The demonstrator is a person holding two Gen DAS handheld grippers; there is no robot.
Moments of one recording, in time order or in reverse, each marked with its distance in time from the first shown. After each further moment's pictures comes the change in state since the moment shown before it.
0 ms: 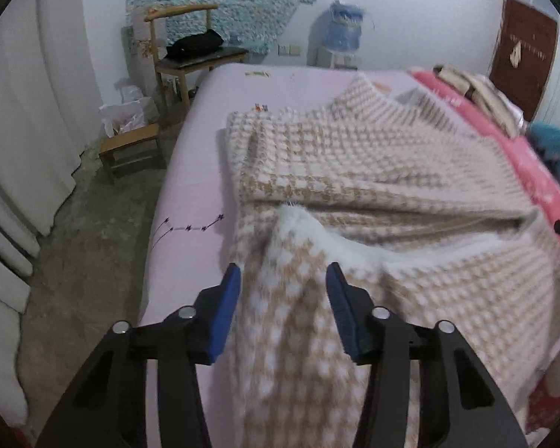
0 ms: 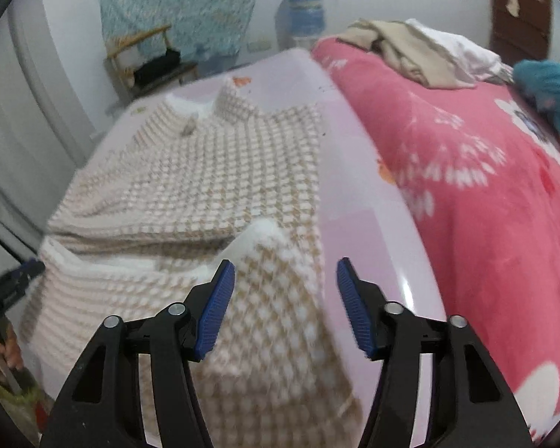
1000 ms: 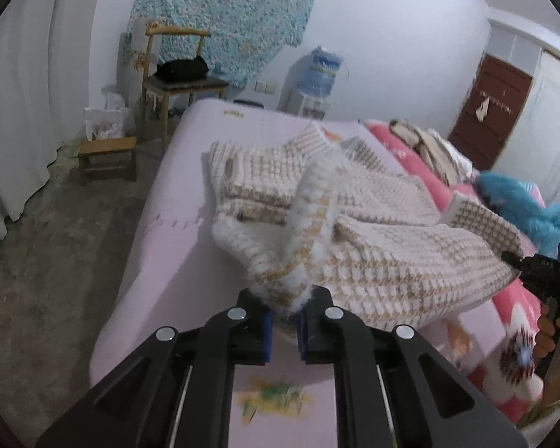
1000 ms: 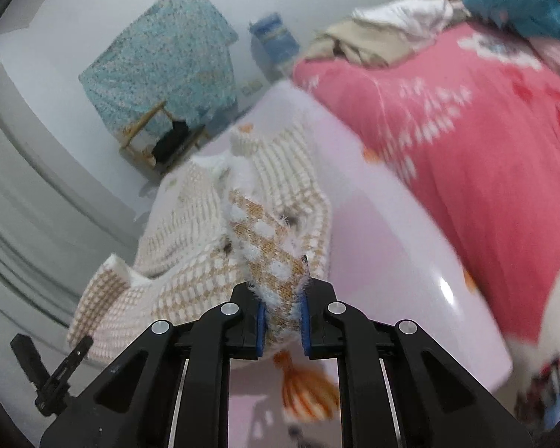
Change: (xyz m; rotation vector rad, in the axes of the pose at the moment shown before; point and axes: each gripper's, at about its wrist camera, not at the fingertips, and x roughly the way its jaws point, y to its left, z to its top) left arm -0.101 0.010 -0.044 -0.128 -0.149 -0.209; right arm -0.083 -0.047 -0.058 0.377 -0.098 0.244
